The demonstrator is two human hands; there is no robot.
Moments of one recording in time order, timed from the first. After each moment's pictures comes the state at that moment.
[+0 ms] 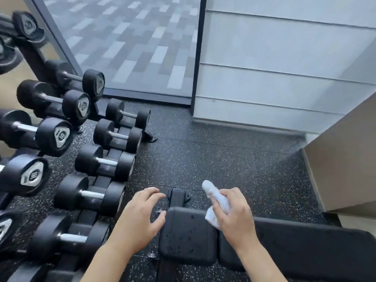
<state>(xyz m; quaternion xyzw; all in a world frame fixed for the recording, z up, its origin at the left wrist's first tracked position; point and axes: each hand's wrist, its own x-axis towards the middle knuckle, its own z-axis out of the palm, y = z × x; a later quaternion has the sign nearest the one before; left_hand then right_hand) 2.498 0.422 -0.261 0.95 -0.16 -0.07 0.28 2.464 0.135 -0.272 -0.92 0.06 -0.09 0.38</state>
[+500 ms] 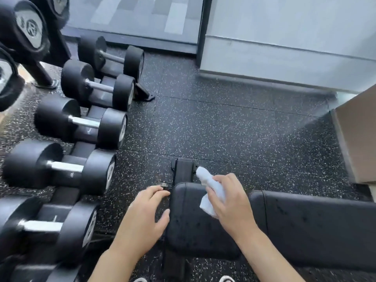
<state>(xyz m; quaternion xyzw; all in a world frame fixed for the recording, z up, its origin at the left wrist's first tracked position) 2.517 0.457 -0.527 0.93 -0.12 -0.16 0.30 2.509 0.199 -0.525 -0.92 0.05 -0.02 0.39</state>
